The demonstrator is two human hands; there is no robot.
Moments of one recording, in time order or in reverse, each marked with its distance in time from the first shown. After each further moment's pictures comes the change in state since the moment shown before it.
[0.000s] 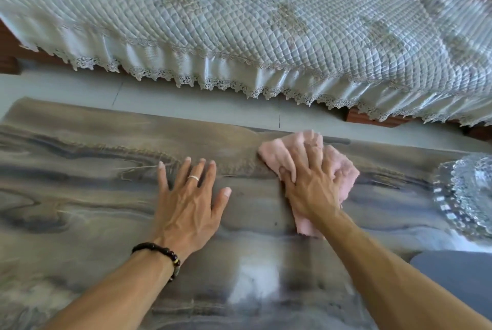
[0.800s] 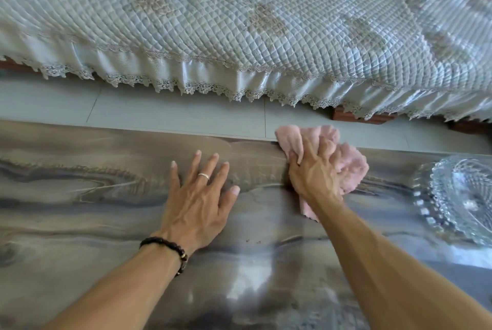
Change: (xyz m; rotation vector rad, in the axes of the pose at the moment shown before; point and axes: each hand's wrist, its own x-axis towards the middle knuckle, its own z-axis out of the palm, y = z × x) left_hand 0.049 0.047 -0.005 -0.066 -0.004 0.110; right_hand 0.058 0.041 -0.014 0.065 0.020 0.274
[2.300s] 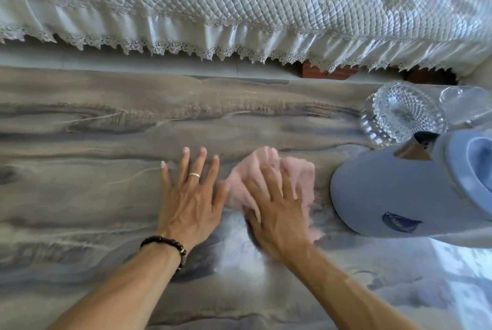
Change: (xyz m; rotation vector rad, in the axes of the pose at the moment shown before) left_hand -0.129 0.050 0.044 0.015 -0.041 0.057; right_hand -0.233 0.072 0.033 -0.185 -0.069 -0.463
